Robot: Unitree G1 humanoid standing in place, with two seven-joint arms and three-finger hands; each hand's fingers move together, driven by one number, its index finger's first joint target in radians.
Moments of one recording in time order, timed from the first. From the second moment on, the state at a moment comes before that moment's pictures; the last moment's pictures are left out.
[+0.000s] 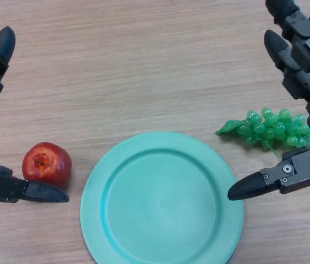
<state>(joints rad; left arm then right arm) 0.03 0.30 0.41 -0.79 -0.42 0.35 -0.28 -0.15 -0.25 0.00 -0.93 0.04 0.69 0.17</state>
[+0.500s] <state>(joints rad) 0.03 0.29 0.41 -0.76 -0.41 0.30 -0.28 -0.15 -0.24 0.00 -0.85 0.04 0.64 0.17</state>
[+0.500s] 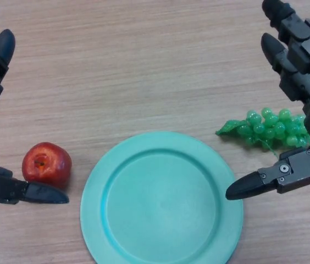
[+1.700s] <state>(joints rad) 0.11 0.23 0.41 -0.67 -0.28 0.18 -0.29 -0.52 -0.39 0.04 0.62 -0.79 -0.17 0.04</state>
